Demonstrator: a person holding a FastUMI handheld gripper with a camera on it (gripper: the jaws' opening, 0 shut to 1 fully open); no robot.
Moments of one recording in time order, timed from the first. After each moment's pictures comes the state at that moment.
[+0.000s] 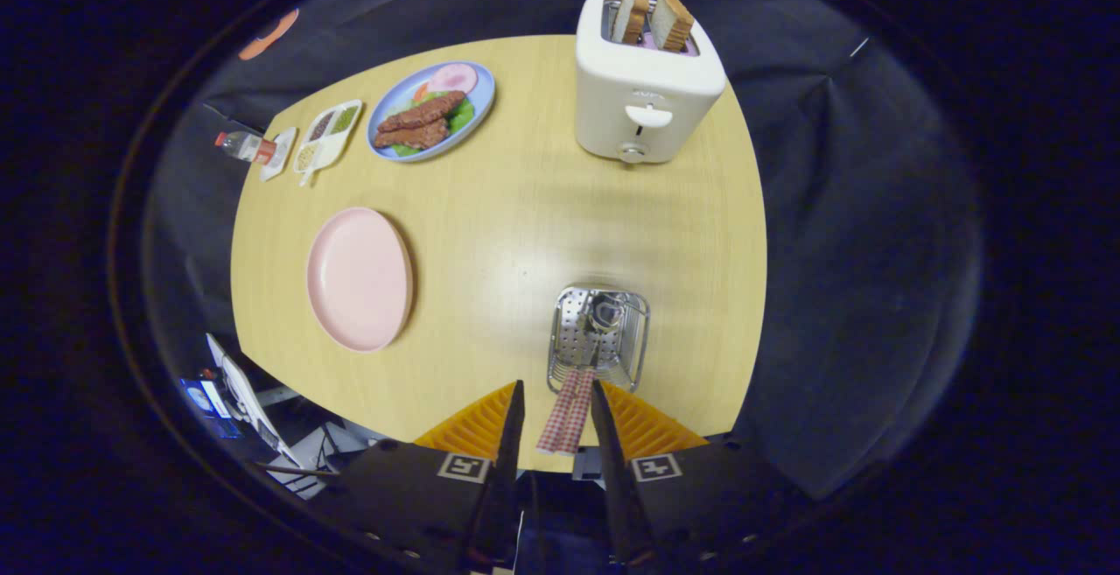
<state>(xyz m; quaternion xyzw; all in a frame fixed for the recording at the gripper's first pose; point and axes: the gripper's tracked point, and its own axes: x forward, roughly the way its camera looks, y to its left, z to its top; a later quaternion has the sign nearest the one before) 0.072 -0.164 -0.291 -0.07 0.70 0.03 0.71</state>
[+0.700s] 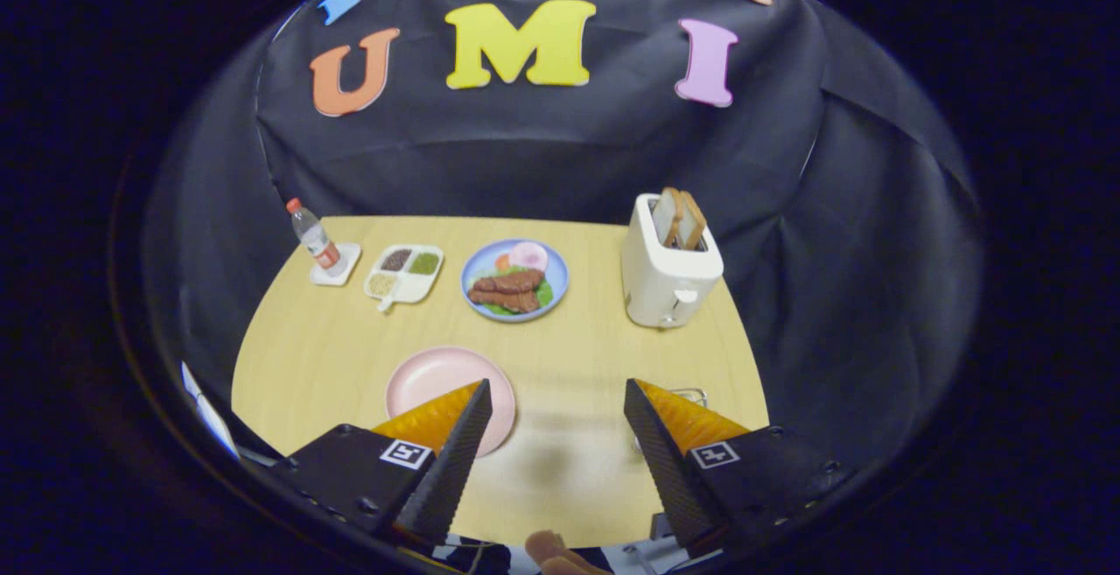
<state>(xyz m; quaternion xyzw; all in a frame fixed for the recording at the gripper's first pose) 0.064 -0.016 -0.191 -0.09 0.39 0.02 0.92</state>
